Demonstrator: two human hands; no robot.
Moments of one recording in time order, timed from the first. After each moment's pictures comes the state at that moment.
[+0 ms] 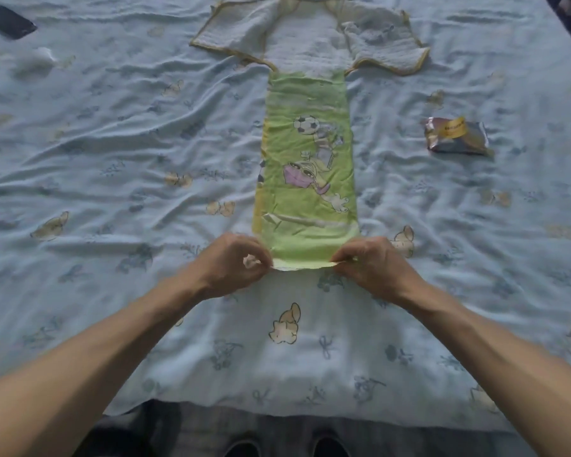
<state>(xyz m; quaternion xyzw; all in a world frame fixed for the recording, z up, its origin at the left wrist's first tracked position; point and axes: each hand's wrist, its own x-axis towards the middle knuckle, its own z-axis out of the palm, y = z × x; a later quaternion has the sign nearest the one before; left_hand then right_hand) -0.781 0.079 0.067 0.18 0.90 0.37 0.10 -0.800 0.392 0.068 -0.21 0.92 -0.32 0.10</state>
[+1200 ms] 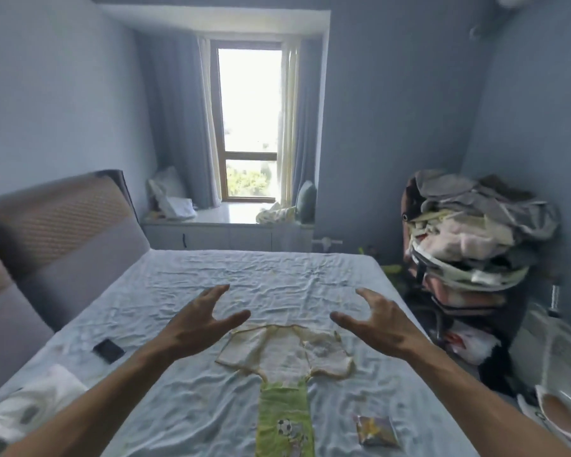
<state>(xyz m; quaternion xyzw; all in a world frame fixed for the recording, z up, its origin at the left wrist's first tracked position) -0.877 0.047 0.704 0.08 0.95 0.30 -0.06 -0.873 0.413 0.722 -0.07 0.95 -0.30 -0.05</state>
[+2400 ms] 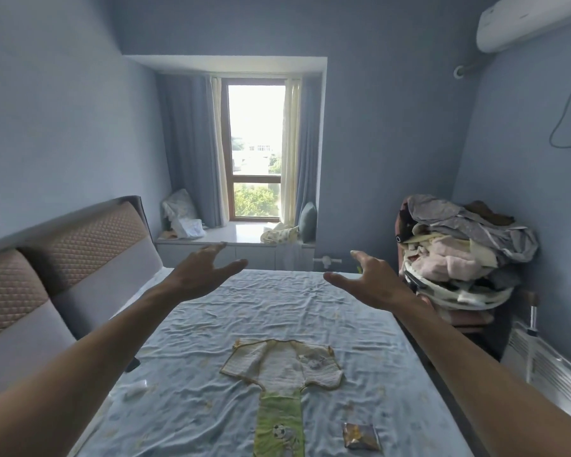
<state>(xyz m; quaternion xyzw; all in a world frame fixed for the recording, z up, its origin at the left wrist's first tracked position) -0.802 0.084 0.911 0.06 0.96 0.25 -0.12 -0.795 0.437 0.914 -0.07 0.96 -0.26 -0.10</state>
